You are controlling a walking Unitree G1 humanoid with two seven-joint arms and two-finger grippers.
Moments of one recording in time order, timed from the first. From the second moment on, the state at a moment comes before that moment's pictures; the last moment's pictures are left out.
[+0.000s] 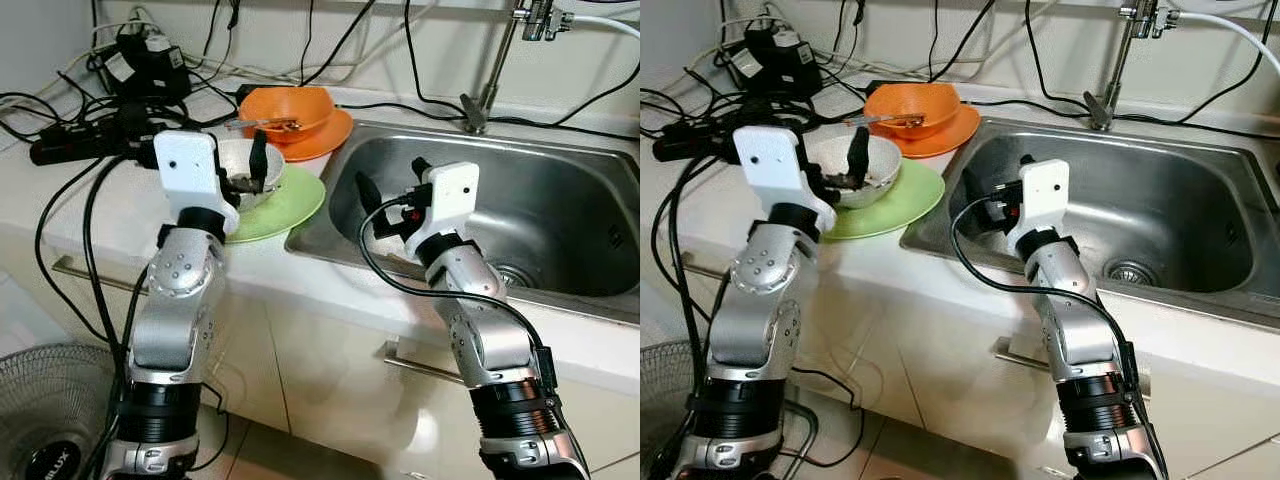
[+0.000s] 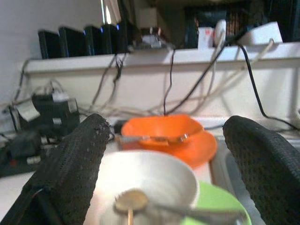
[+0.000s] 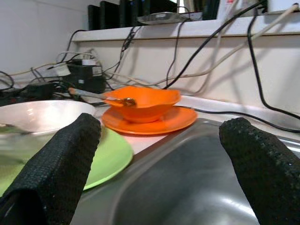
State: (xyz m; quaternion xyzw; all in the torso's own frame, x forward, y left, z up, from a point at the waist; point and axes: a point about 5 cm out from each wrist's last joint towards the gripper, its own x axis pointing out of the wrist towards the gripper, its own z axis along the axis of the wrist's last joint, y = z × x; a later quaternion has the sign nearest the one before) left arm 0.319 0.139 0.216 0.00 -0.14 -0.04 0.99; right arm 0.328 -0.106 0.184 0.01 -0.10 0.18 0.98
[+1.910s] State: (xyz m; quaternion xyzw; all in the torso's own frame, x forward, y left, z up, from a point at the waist) left arm 0.331 0.111 0.181 0.03 -0.08 -0.12 0.99; right arm 0.294 -0.087 0.197 -0.03 -0.01 0.45 0.89
